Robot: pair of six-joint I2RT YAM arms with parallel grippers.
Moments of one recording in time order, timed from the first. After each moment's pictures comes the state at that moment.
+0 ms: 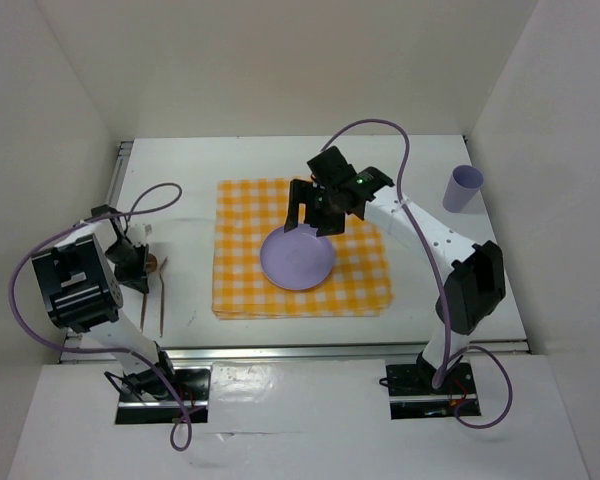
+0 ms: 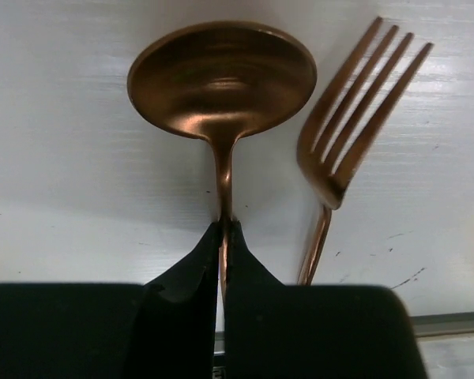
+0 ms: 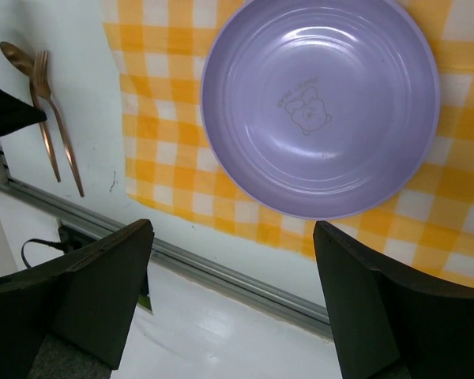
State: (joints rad) left arm 0.43 1.71 1.00 -0.78 0.09 0.31; right arm 0.66 1.71 1.60 -0.85 -0.11 0.68
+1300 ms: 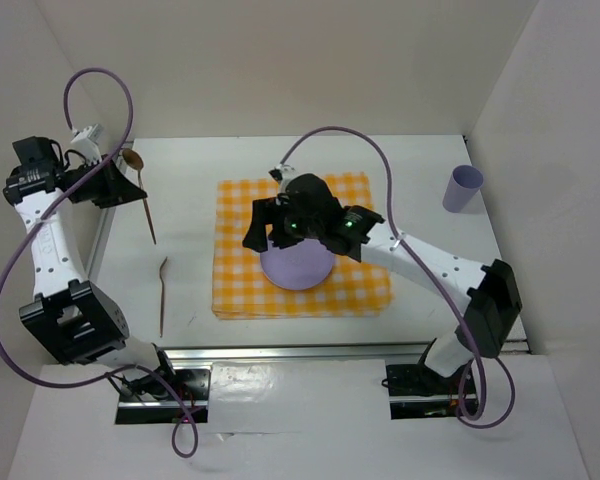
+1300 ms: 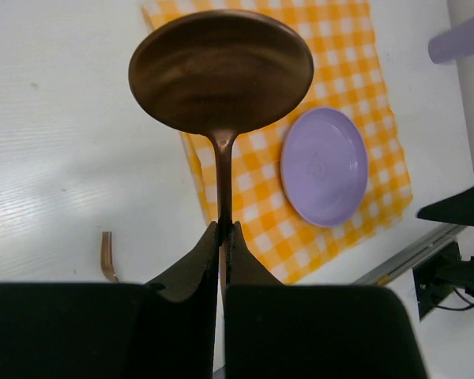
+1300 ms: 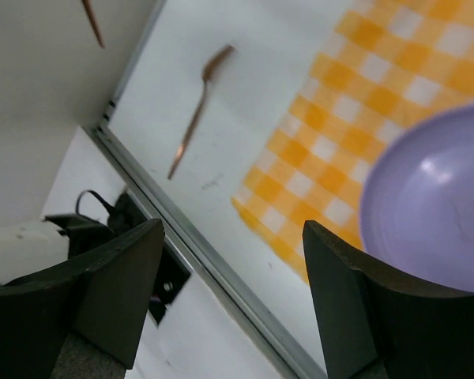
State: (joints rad) left arm 0.52 1.51 1.58 -1.01 0.86 0.20; right arm 0.87 1.53 1.36 -0.38 -0.14 0.58
